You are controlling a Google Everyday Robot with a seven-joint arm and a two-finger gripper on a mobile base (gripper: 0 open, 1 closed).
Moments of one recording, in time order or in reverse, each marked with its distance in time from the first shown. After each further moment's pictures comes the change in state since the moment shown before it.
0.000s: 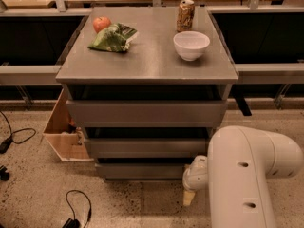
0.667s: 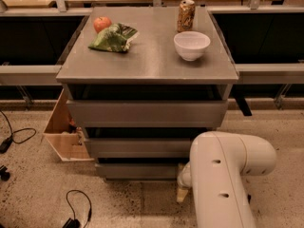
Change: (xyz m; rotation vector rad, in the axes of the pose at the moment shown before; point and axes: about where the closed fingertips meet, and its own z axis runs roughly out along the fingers) arm -0.022 -0.016 0.059 0.009 -0.071 -0.016
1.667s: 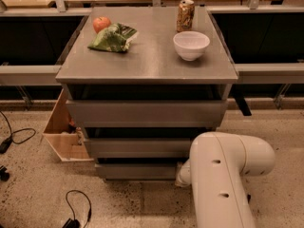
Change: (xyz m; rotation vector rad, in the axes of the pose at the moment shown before) arm -0.012 -0.006 0.005 -0.011 -0.012 0.010
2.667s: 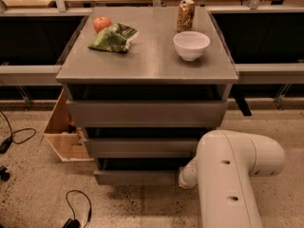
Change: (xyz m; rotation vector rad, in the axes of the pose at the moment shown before) arm 0.016 0.011 -0.023 -0.030 0.026 0.024
